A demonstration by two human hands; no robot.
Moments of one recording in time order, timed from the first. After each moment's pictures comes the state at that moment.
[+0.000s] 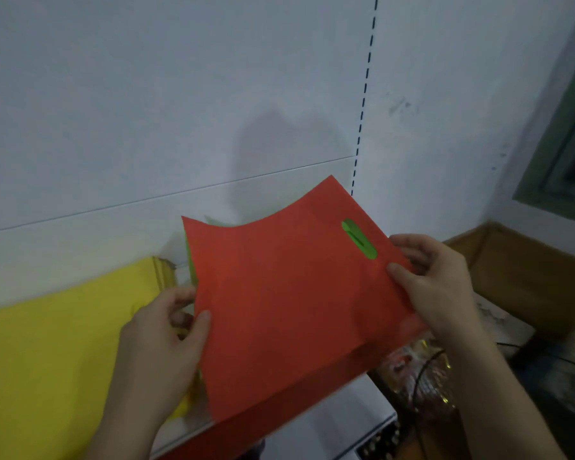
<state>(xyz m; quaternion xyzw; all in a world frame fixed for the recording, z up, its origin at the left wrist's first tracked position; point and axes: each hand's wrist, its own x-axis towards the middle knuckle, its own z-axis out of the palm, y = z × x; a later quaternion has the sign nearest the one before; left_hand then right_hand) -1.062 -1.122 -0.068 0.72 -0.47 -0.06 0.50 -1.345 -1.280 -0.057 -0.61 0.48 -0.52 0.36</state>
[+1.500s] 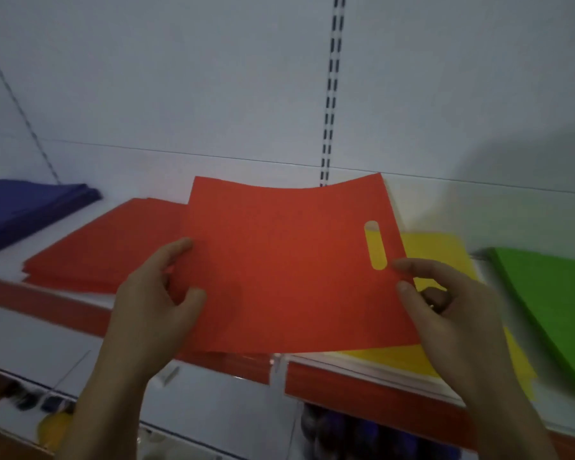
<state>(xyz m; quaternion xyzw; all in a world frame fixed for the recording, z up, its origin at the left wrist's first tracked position) -0.904 -0.812 -0.053 0.84 -0.21 0.11 0.48 -1.071 -1.076 -0.049 -0.80 0.21 -0.36 0.43</state>
